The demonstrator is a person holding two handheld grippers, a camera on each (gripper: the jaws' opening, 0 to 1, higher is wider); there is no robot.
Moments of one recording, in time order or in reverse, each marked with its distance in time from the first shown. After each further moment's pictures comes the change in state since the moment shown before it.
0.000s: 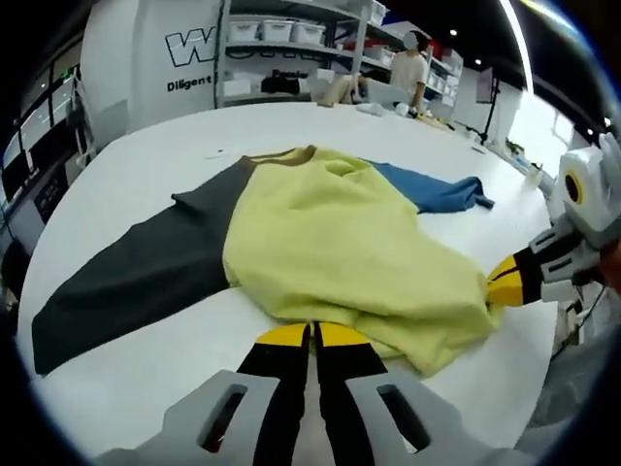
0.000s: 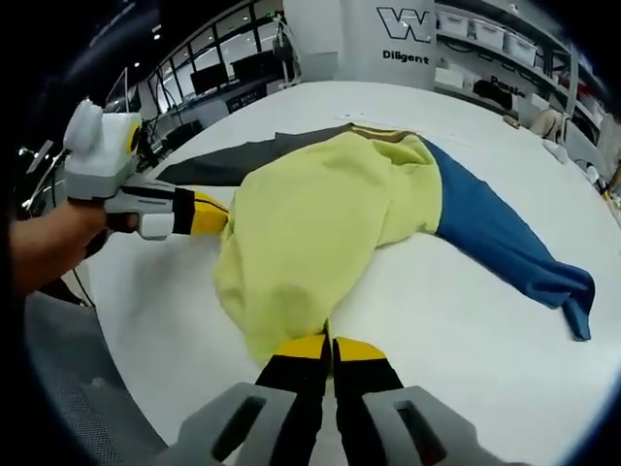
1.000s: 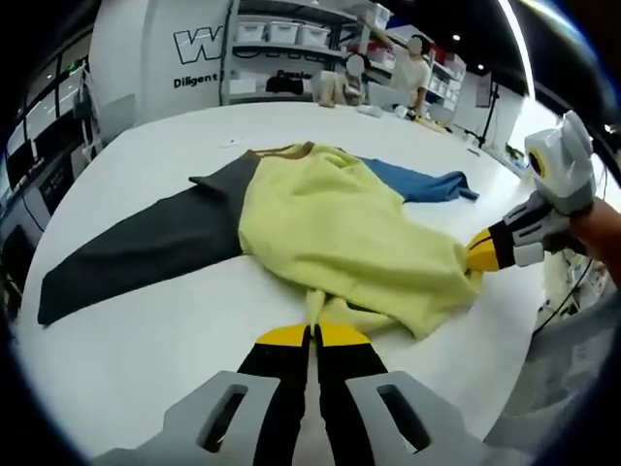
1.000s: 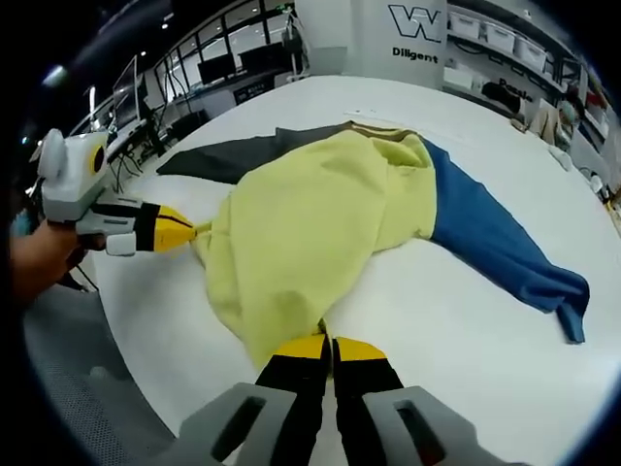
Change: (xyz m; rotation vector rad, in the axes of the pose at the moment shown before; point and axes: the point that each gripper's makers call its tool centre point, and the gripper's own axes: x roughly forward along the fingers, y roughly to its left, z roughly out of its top) left arm -0.037 -0.001 -0.039 -0.036 0.016 0.001; right arm -0.008 0.013 -0.006 -0.041 0.034 0.013
